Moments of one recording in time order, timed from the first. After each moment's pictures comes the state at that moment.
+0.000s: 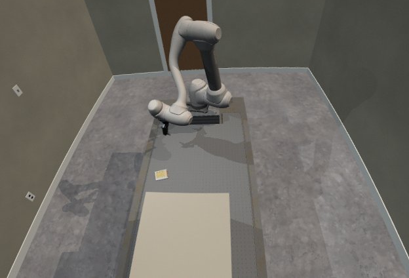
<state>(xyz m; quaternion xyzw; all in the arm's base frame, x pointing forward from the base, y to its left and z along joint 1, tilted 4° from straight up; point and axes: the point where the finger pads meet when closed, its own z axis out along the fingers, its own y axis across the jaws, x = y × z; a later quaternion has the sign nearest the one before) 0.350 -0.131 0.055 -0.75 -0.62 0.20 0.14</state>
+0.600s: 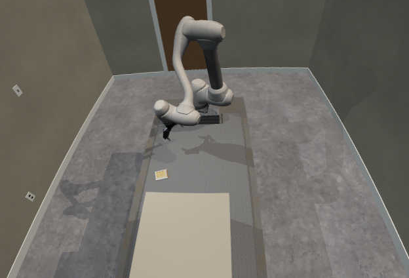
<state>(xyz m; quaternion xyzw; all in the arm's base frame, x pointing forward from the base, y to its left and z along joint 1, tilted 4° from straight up) 0.414 -0.084 0.052 -0.85 -0.50 0.18 0.07</state>
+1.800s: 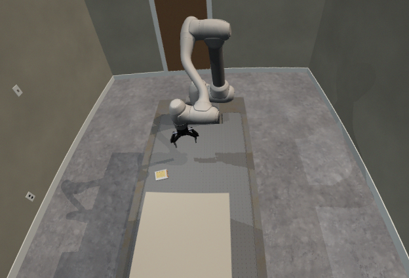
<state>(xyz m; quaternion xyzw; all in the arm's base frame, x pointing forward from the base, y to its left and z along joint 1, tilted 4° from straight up) 0.516 0.037 0.060 -0.97 -0.24 0.08 -0.01</state>
